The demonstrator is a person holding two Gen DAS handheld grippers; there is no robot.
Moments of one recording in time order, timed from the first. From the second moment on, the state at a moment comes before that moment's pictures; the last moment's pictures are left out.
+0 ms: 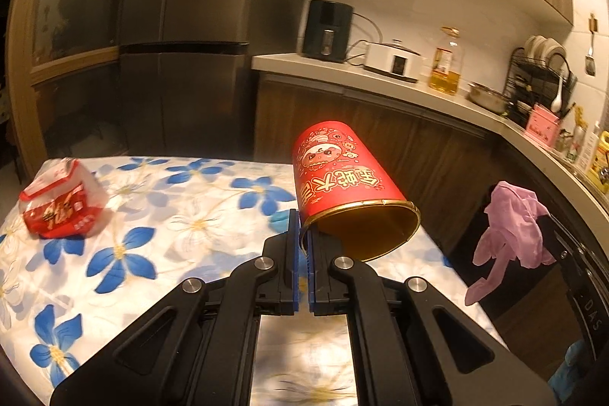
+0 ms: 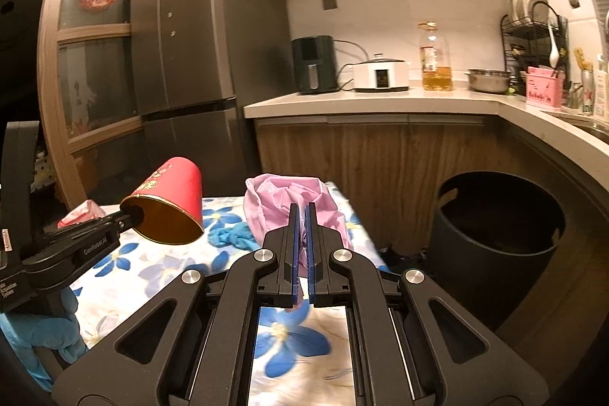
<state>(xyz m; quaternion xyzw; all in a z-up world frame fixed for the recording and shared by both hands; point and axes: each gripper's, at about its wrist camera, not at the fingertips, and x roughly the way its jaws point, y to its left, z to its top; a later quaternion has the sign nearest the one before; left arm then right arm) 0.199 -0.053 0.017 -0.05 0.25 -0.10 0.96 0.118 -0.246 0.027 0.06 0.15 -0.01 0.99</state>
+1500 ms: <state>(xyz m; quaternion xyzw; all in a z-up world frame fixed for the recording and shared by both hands) 0.222 -0.315 0.025 0.04 0.22 -0.30 0.93 0.119 -0.459 0.025 0.08 0.13 -0.21 0.97</state>
